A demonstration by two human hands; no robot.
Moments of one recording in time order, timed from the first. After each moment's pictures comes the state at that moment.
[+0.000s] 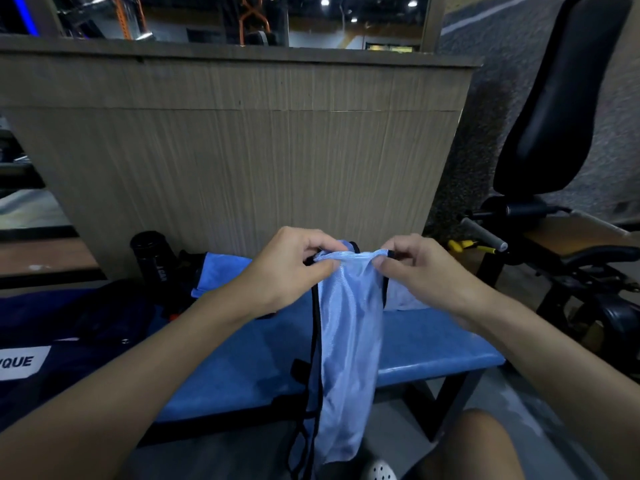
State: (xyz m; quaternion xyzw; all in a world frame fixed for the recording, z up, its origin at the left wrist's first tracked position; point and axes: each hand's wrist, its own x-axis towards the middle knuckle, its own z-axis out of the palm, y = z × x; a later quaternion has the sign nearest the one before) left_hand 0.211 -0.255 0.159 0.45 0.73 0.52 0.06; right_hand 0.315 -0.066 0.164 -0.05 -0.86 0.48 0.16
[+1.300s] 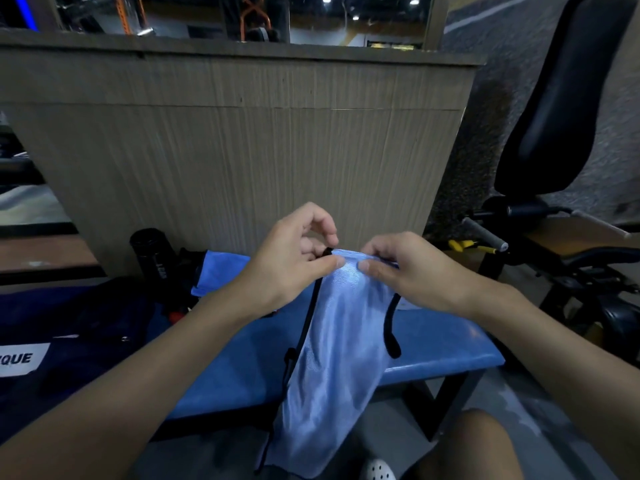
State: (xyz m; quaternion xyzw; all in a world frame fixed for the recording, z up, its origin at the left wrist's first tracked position) left_hand 0.213 -0.253 0.161 0.43 0.68 0.60 0.04; right_hand 0.303 -0.067 0.176 0.08 -0.95 0.27 0.14
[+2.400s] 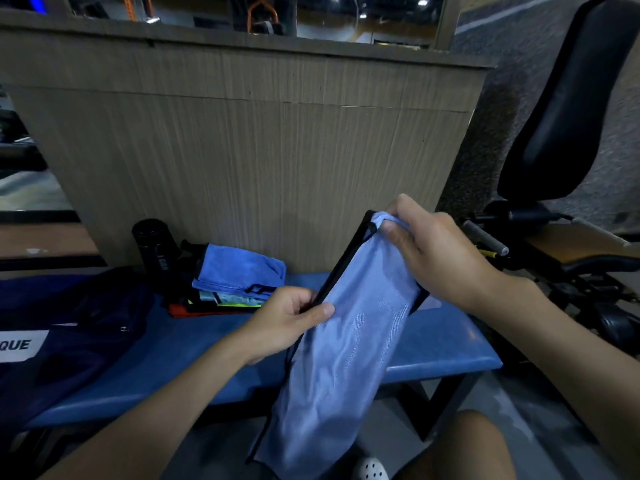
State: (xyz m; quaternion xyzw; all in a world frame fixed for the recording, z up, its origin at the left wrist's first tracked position) left_hand 0.207 -0.268 0.068 0.34 0.70 0.59 0.21; right_hand 0.310 -0.066 0.190 0.08 -0.94 0.19 0.27
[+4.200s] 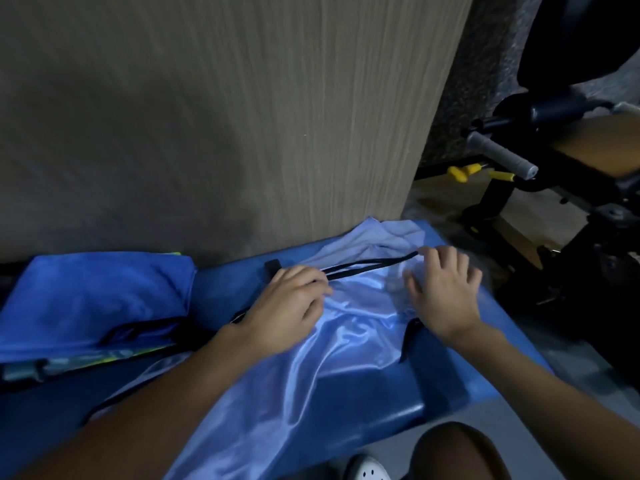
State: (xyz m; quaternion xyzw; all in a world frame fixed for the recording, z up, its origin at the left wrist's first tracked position) left_hand 0.031 -0.065 -0.100 0.56 0.80 0.23 -0.04; right_hand 0.169 0.163 -0.108 -0.31 -0.93 0.07 0.21
